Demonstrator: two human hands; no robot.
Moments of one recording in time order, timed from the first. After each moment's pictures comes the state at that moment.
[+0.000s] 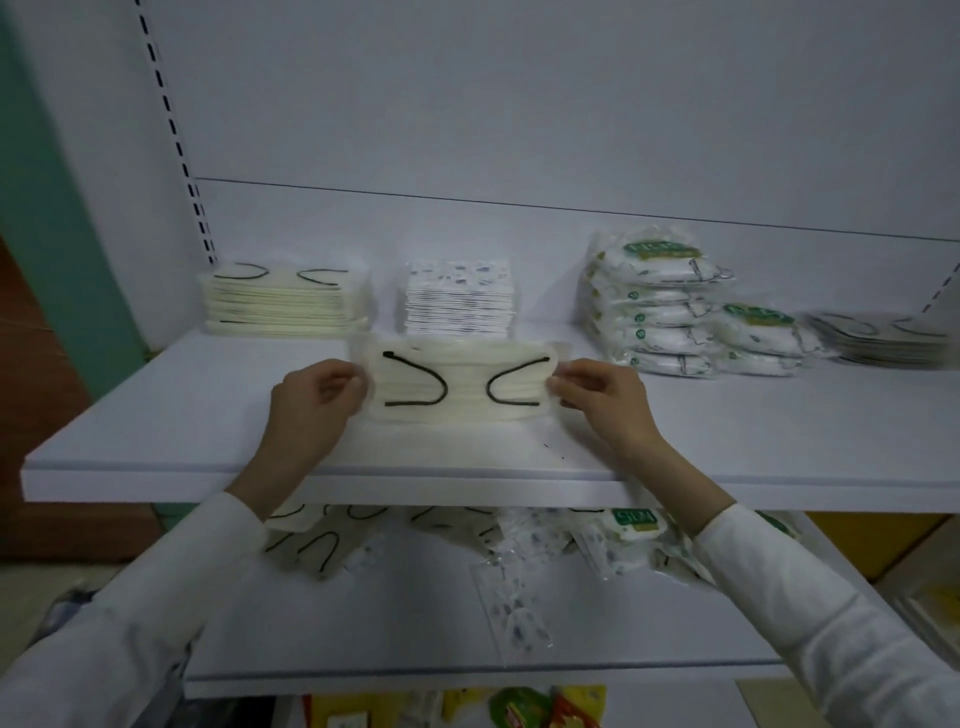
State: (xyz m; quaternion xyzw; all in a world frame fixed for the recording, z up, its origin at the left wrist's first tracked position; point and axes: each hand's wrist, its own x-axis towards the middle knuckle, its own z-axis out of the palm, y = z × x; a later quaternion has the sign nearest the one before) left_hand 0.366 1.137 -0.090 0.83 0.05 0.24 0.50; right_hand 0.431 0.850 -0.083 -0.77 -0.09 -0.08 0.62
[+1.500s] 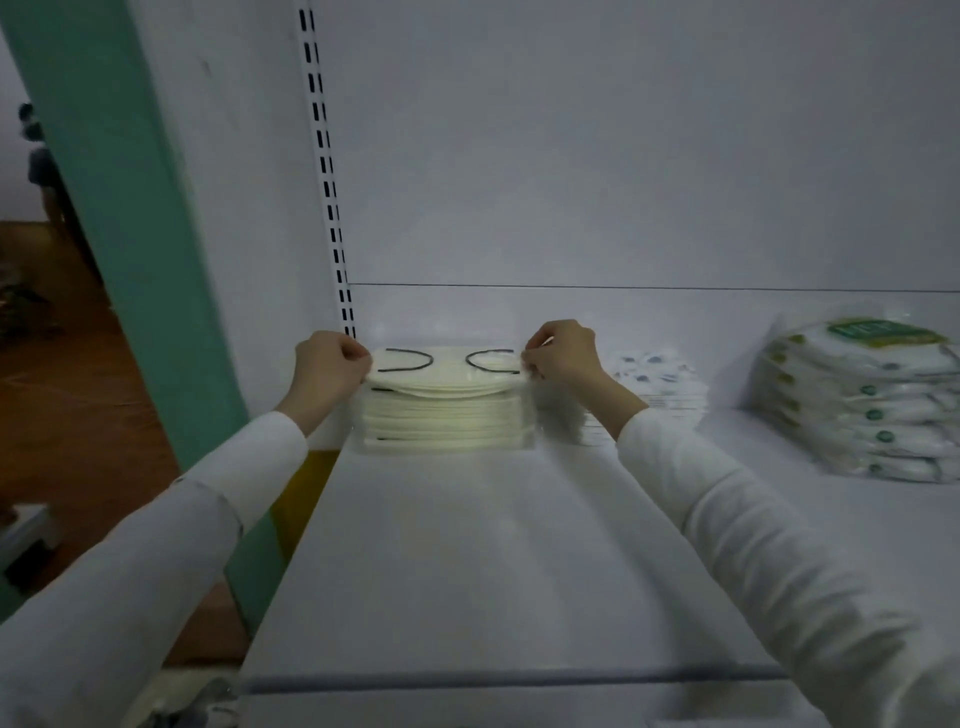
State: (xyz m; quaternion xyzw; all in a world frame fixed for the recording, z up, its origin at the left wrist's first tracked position) left_hand 0.532 1.382 -0.018 0.88 0.12 0.25 0.39; right_hand 0.605 1.132 -0.011 -0.89 -0.05 -0.12 0.43
